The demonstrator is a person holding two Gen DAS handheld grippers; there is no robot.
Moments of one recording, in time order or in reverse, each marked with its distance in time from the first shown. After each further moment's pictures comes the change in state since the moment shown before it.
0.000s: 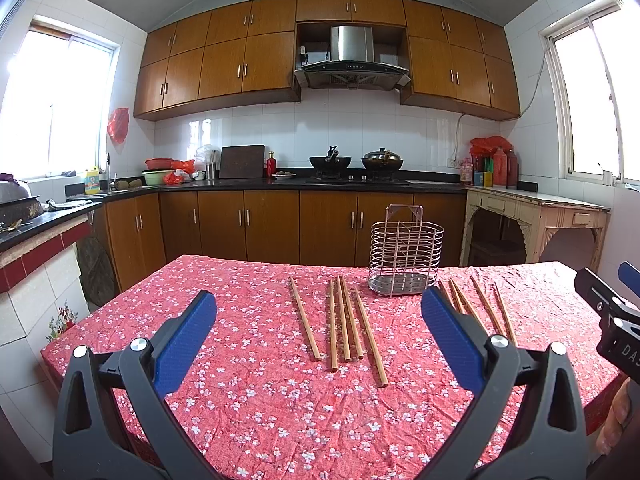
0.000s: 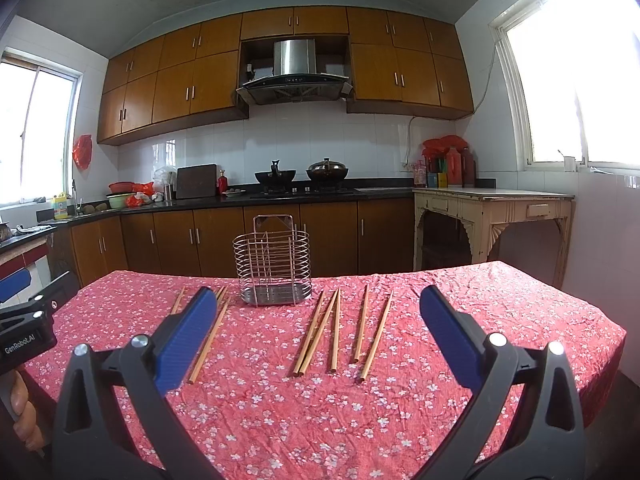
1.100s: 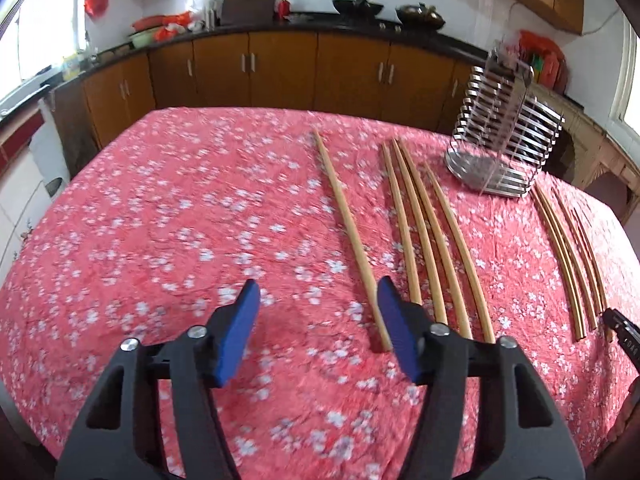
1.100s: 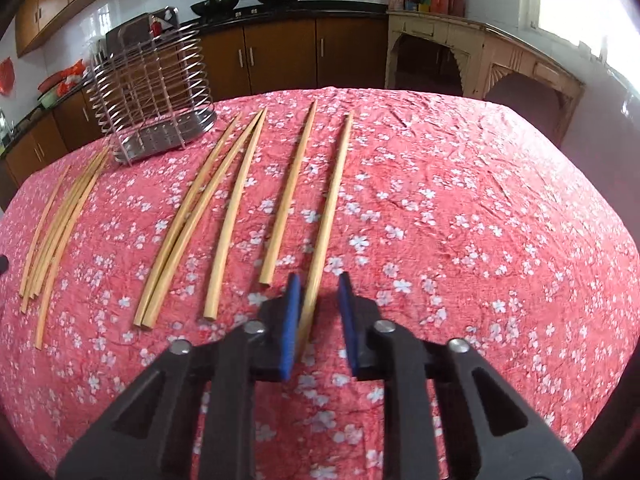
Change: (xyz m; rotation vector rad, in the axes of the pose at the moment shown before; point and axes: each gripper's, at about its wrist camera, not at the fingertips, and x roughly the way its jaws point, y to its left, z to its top) left arm 0.205 0.054 -0.039 -0.069 0.607 0.007; right arm 0.212 -0.068 -0.073 0.076 0.688 -0.143
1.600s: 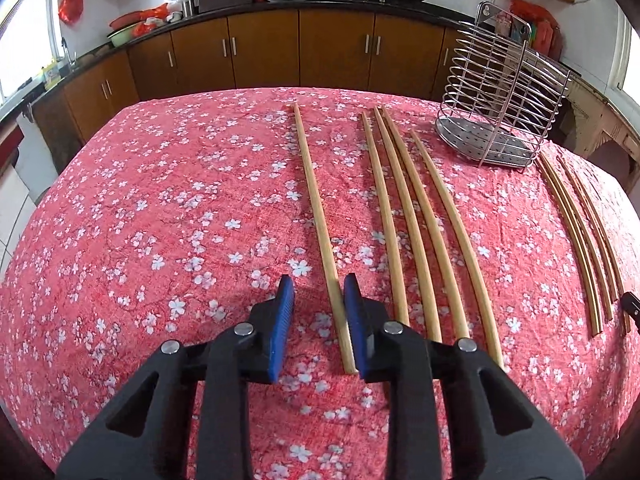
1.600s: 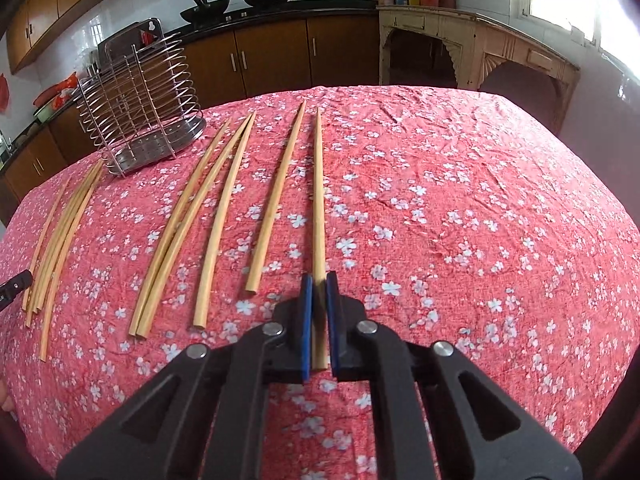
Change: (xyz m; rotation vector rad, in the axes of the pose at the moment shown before) left arm 0.032 -0.027 0.008 0.069 0.080 0.014; right arm 0.001 -0.012 0.004 0.034 0.005 0.010
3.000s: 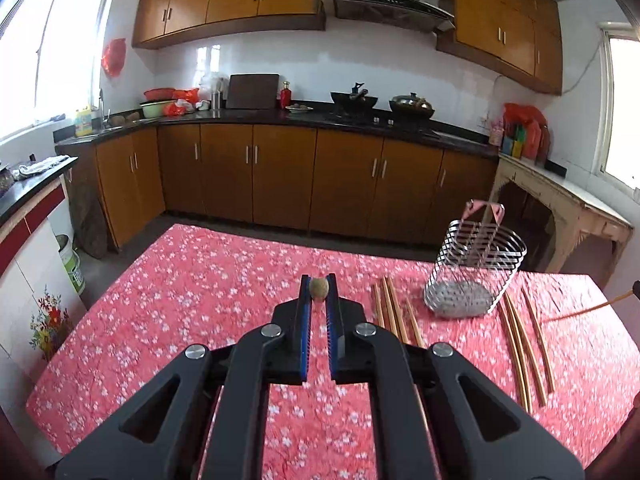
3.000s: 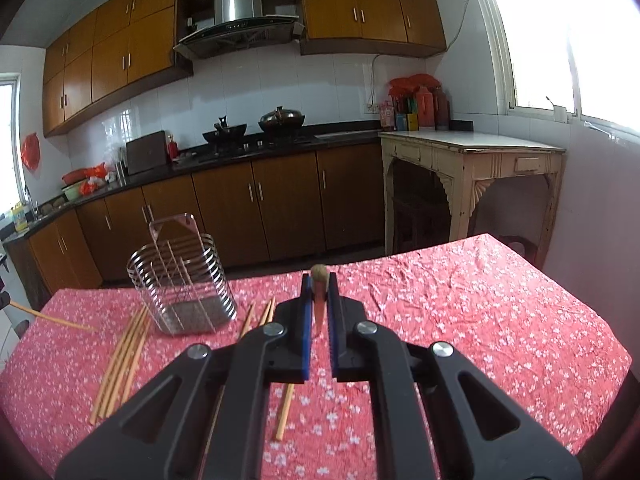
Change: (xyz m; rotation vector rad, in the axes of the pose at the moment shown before) left arm -0.131 0.054 0.061 -0.091 -0.395 -0.019; right arm -0.120 -0.024 0.090 0.021 -0.453 0.070
